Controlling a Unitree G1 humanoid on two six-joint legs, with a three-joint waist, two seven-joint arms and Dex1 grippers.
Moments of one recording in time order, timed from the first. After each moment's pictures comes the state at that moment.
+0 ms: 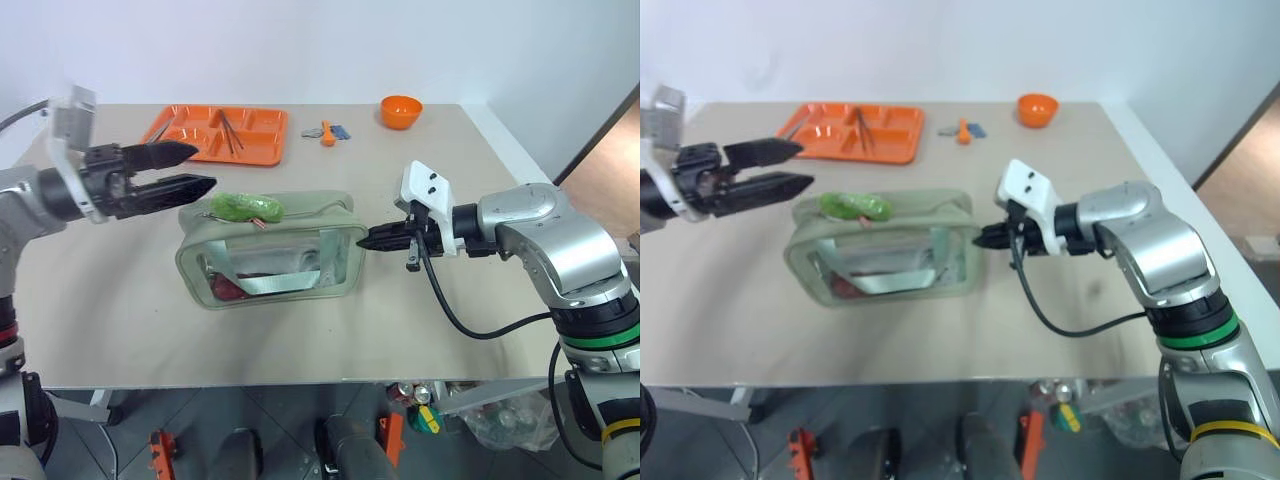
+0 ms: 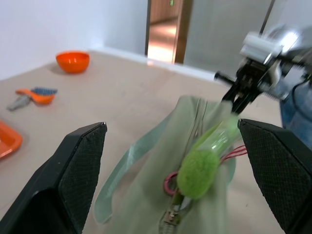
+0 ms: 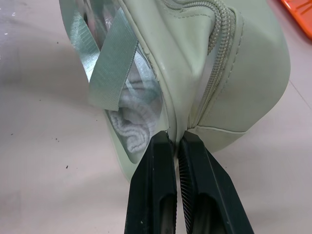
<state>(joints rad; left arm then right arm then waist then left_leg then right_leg) -0.66 0.91 0.36 -0.03 -0.85 0.84 -1.10 -0.83 -0.80 0.22 -0.20 0.35 0.82 1.11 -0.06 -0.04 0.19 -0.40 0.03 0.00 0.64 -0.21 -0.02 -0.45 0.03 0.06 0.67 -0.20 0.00</state>
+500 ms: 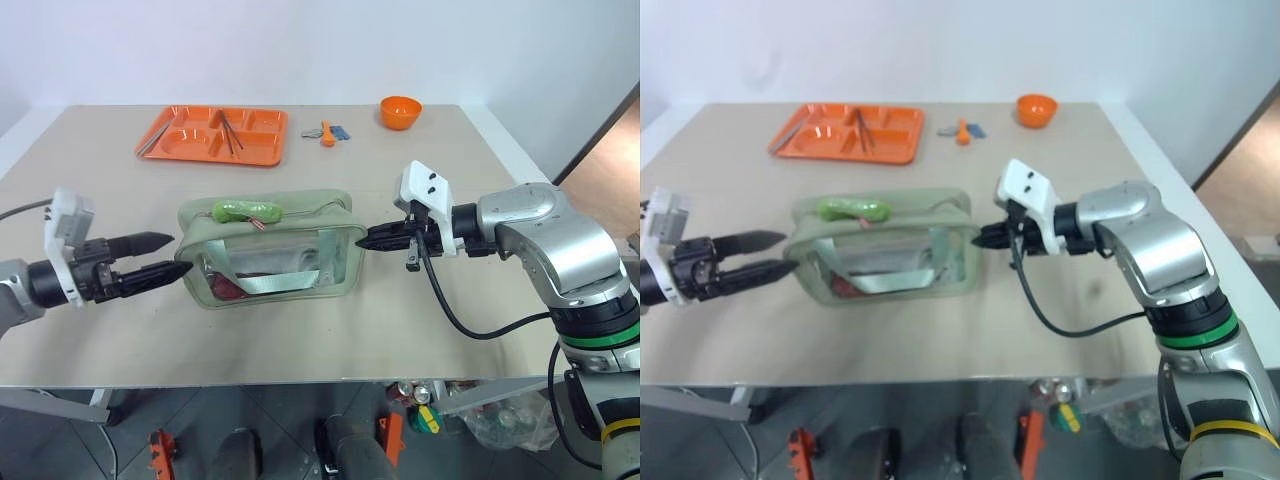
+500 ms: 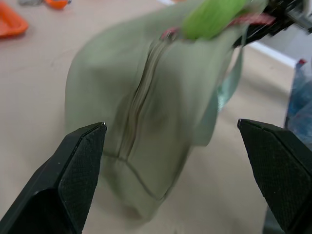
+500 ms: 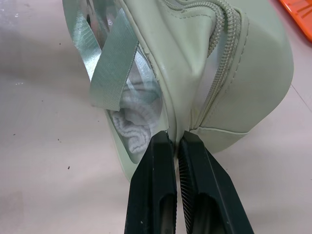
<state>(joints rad) -0.21 0.91 0.42 -0.18 -0.82 0.82 -1.07 -0.83 -0.80 0.22 -0.19 0.35 0.81 1.11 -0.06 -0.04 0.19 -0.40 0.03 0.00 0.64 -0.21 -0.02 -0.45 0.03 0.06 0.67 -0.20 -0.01</state>
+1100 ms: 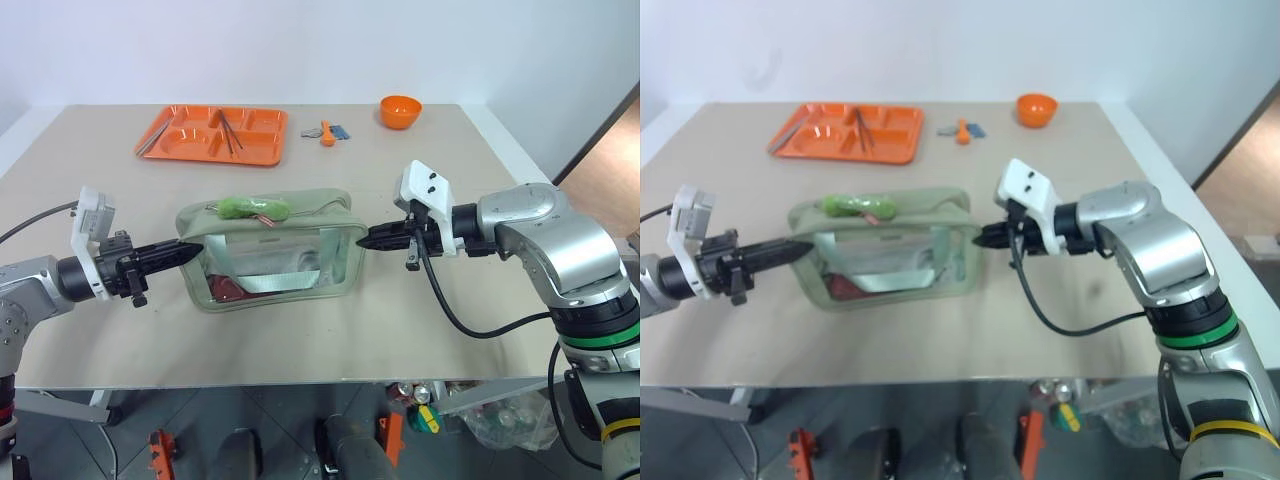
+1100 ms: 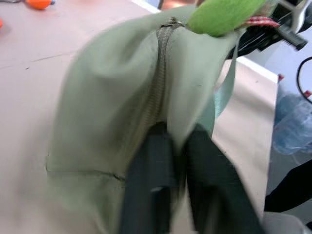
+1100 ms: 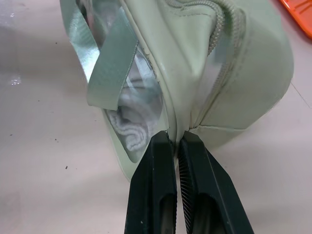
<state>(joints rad) -0.29 0.85 0.37 -0.15 -0.87 0.83 -1.04 -0.83 -0.80 0.22 -0.19 0.35 0.82 1.10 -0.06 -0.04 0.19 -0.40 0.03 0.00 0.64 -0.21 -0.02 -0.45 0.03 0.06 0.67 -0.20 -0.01</state>
